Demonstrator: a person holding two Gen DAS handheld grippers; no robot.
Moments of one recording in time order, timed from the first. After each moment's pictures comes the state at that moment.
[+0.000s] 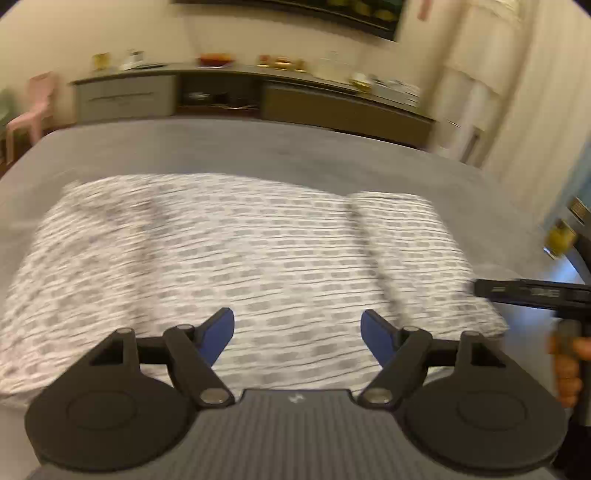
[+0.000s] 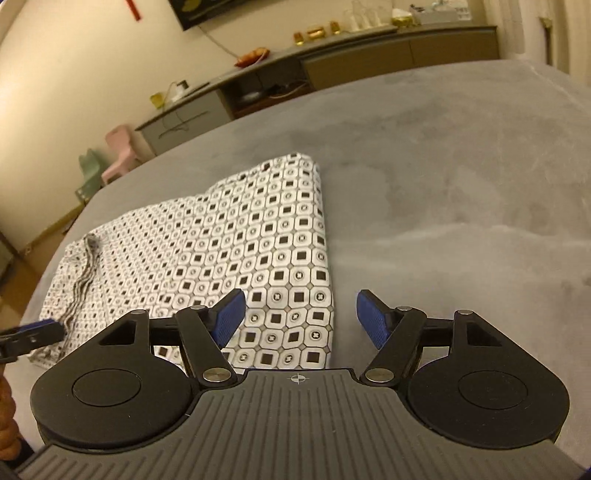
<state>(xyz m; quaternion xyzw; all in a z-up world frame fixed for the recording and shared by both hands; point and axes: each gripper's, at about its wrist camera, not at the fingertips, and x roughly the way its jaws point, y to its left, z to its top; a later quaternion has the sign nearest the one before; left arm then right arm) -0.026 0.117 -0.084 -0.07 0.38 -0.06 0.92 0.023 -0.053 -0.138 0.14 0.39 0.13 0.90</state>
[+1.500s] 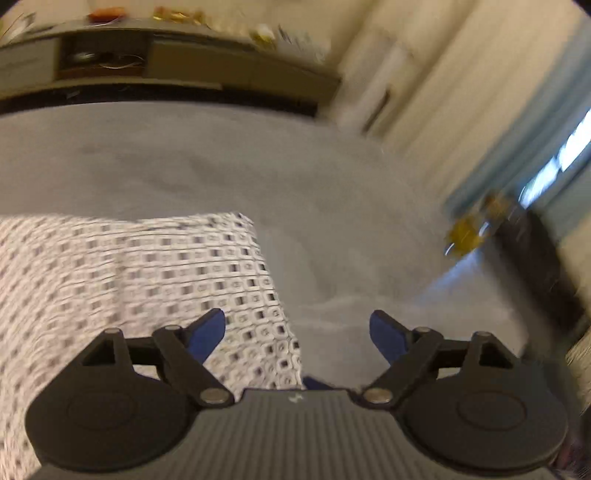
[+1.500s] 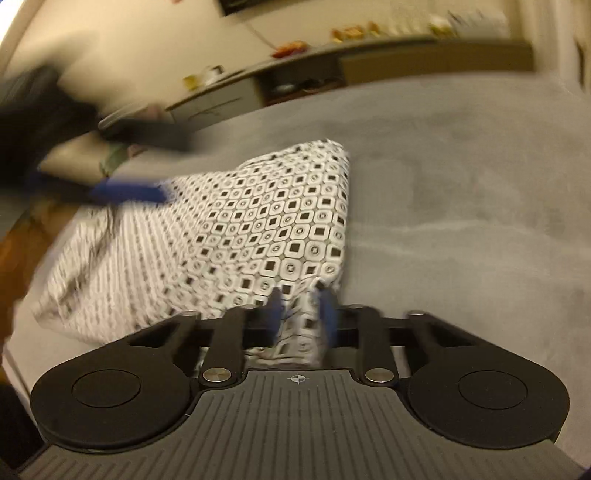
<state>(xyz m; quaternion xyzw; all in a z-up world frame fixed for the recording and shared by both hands) 0.085 -0.037 -0.076 -0.09 0.46 -0.20 0.86 0.005 -0.038 -0.140 0.06 0.37 0.18 0.91</state>
